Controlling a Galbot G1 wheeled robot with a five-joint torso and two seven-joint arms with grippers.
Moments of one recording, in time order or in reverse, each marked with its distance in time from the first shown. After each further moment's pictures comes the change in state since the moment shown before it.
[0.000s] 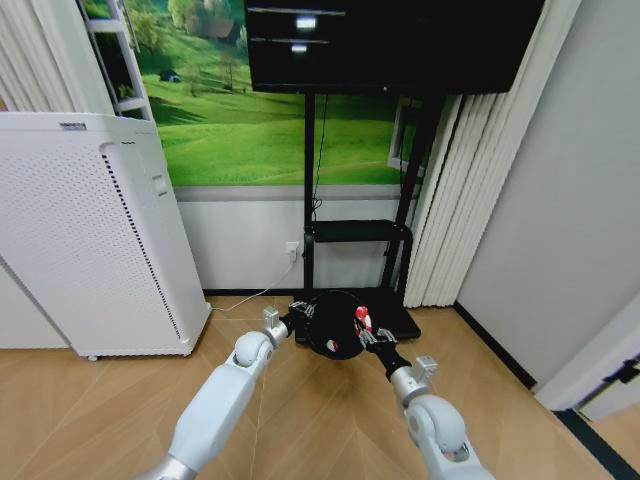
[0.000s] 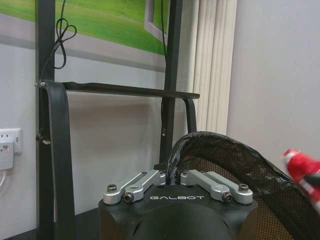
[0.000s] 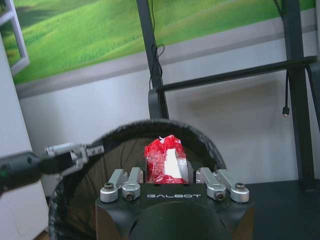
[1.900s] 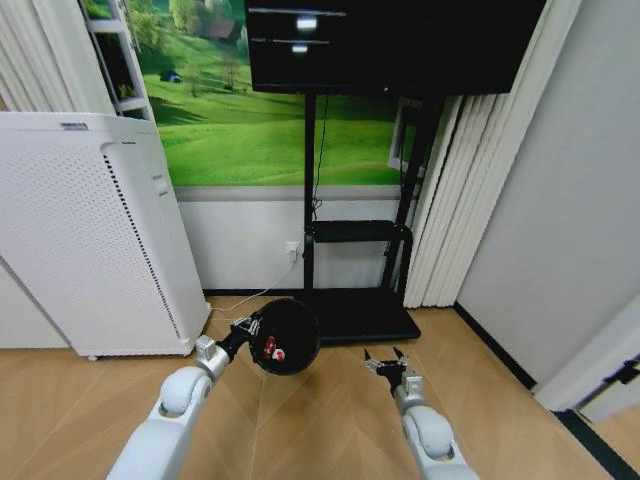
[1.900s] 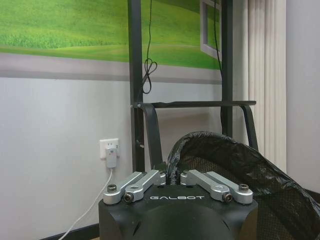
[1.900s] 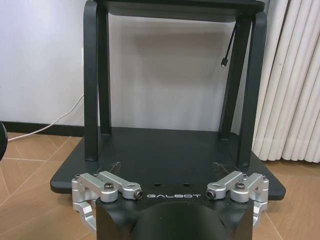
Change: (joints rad) left arm 0.396 0.125 -0.430 -0.336 0.094 -0.013 0.068; right arm 0.024 0.024 0.050 -0.261 -0.271 0.003 0.078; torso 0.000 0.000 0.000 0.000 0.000
